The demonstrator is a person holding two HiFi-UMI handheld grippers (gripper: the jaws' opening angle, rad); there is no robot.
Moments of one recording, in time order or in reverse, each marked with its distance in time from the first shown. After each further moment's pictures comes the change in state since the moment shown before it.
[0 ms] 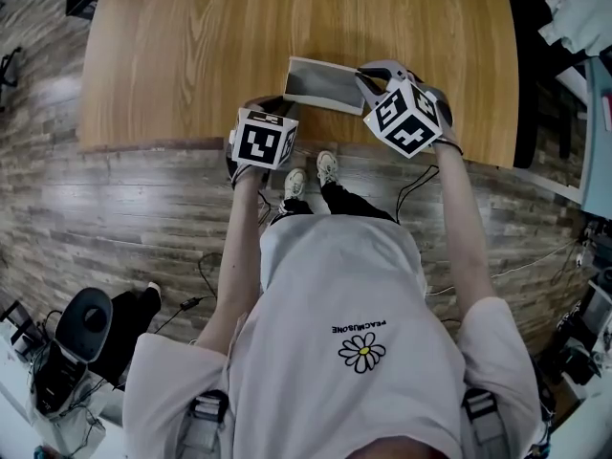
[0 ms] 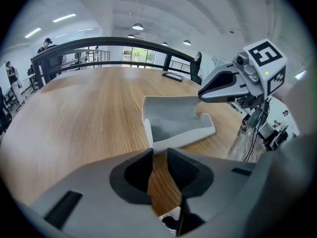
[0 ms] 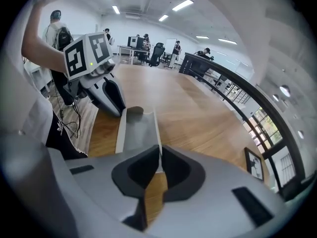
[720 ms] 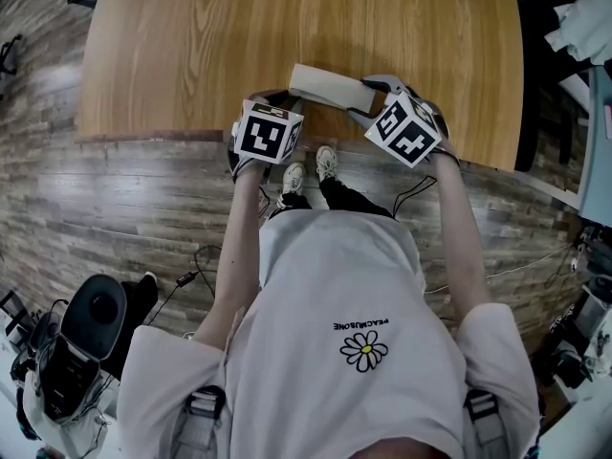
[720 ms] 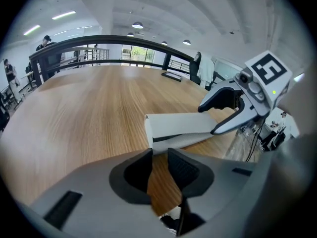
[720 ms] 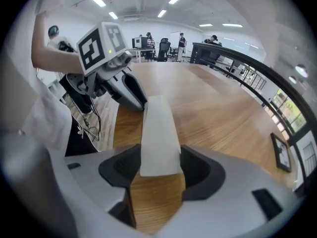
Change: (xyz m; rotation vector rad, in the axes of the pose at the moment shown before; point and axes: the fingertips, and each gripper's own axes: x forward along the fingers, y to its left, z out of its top) left arm -0.003 0.001 0.002 -0.004 0.010 -0.026; right arm 0.011 0.057 -0.016 0.060 0.058 0.206
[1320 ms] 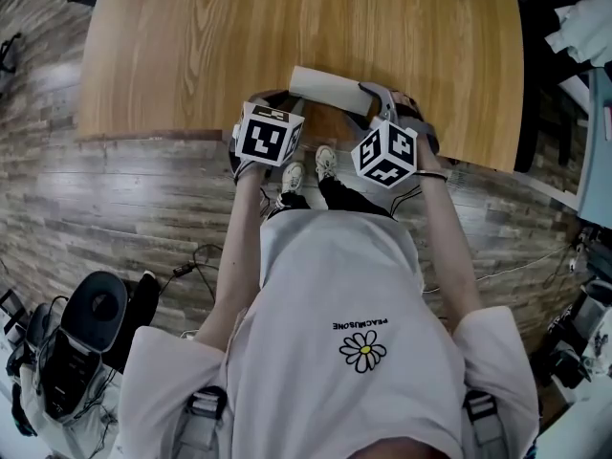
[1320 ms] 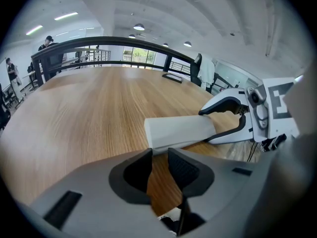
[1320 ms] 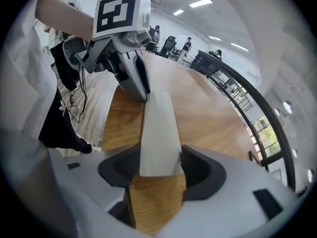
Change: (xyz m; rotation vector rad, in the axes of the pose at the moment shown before) left arm -0.002 0.001 0.003 -0.010 -0.018 0.010; right arm 0.010 0.004 -0.005 -0.197 0.027 -0.247
